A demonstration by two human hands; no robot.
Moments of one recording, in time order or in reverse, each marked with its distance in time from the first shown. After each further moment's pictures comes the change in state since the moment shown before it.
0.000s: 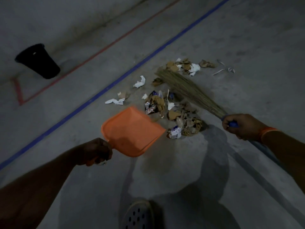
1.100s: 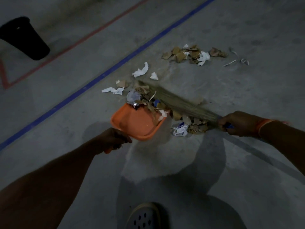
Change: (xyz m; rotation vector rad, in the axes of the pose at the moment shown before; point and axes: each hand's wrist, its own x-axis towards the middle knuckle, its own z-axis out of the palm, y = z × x) left_hand 0.087 -0.014 0.007 -0.061 0.070 0.081; right_hand 0.075 -0.017 0.020 -0.464 -0.330 -0.214
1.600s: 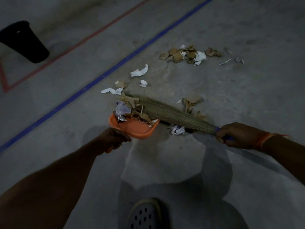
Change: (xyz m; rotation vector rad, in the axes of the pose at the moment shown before) left_hand -0.007 -0.004 0.011 -0.116 0.046 0.027; right_hand -0.037 -0.016 0.042 0.007 0.022 -0.124
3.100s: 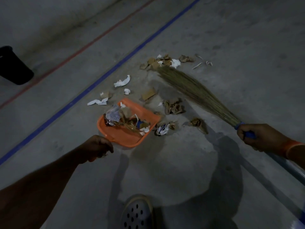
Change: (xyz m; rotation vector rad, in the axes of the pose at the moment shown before) left_hand -0.043 0.028 0.017 0.205 0.005 0.011; right_hand -0.154 0.011 0.027 0.466 0.395 0.441
